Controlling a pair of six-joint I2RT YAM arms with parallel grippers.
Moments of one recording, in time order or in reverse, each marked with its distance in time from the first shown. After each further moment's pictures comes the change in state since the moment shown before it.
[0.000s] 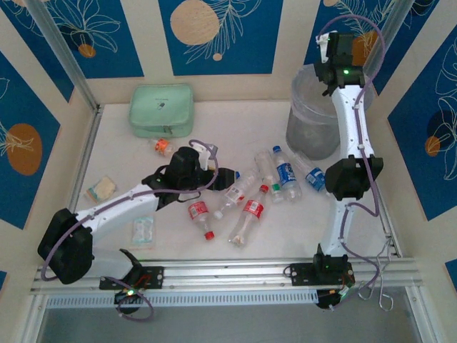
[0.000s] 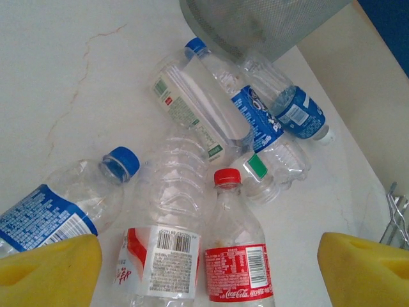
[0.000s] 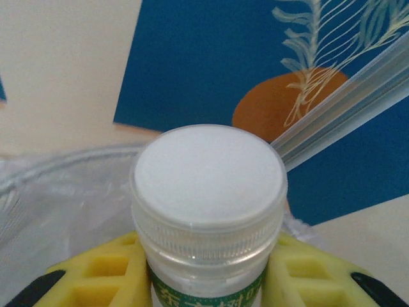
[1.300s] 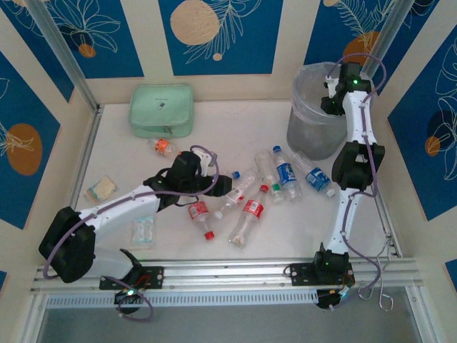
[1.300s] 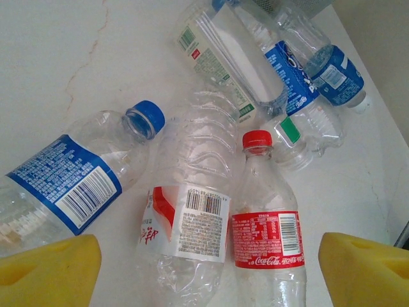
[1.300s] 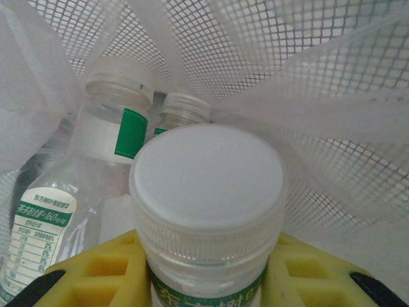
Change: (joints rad) left arm 0.000 0.015 -0.021 -0.076 -0.007 0.022; right arm -0.209 0.209 -0.055 -0.248 -0.325 0.073
